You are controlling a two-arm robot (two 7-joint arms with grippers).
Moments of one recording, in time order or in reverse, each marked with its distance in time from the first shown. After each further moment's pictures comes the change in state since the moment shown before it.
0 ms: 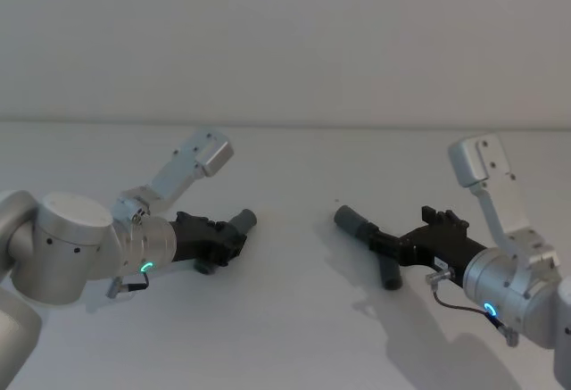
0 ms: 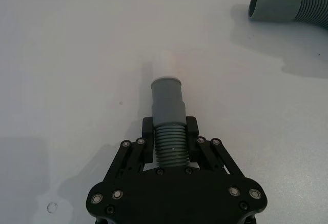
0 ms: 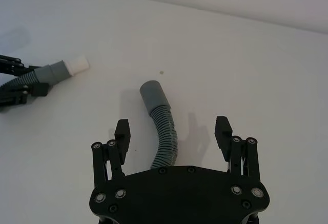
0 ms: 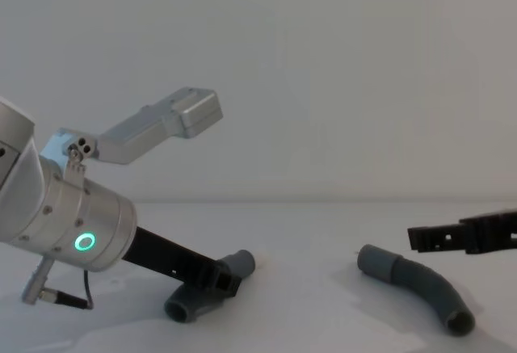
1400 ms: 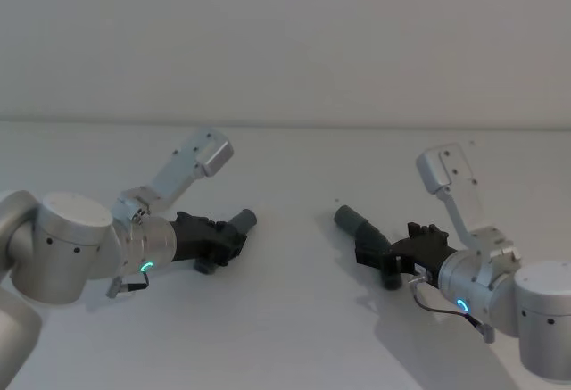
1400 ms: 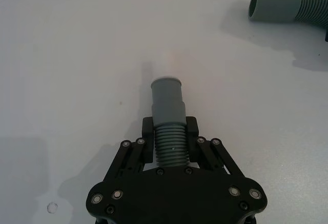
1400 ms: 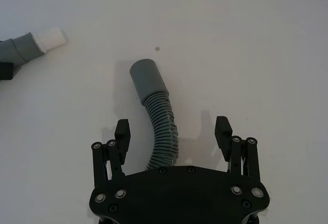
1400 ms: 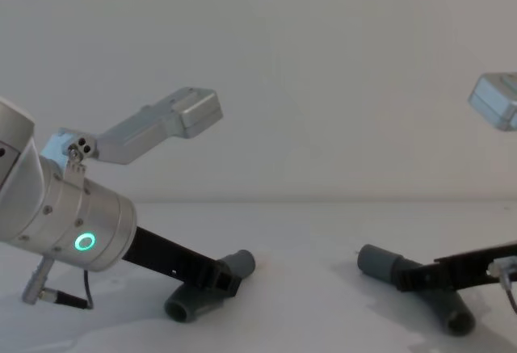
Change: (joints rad) left arm 0.000 0.000 0.000 0.000 0.000 0.000 0.000; right arm 0.086 -0.058 -0.043 0.151 -0.061 0.057 0.004
